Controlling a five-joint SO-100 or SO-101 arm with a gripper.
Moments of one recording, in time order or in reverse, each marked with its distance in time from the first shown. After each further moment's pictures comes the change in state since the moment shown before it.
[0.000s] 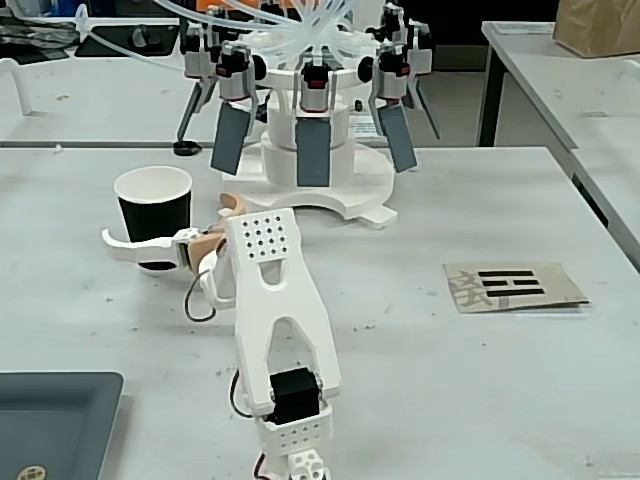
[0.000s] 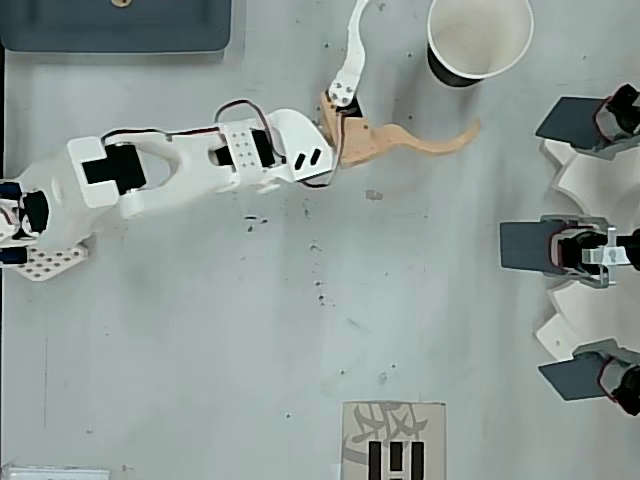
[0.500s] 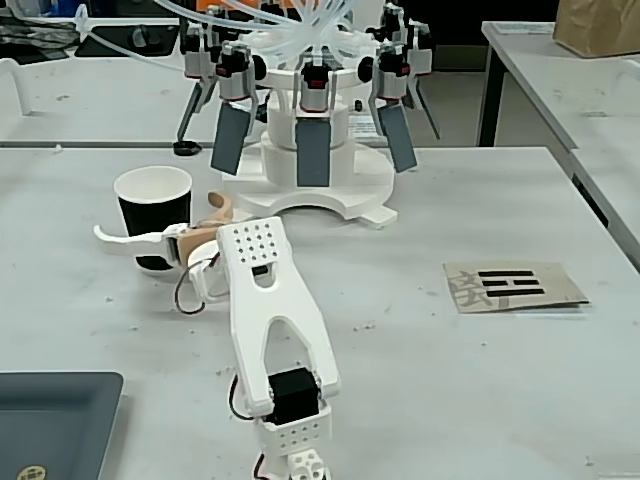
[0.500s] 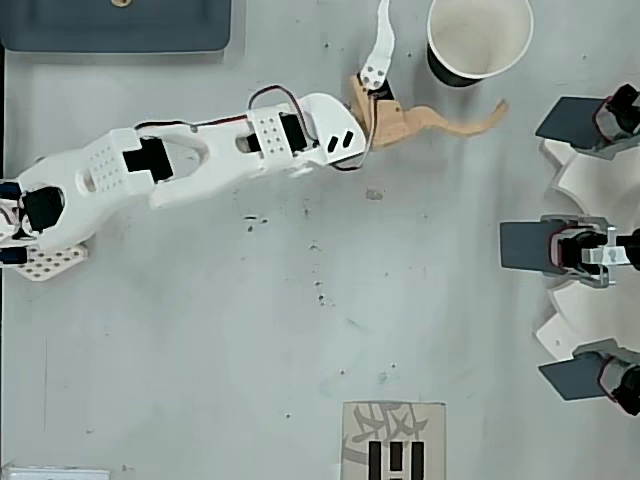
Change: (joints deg) arm -1.7 -12.5 -22.7 11.0 1.2
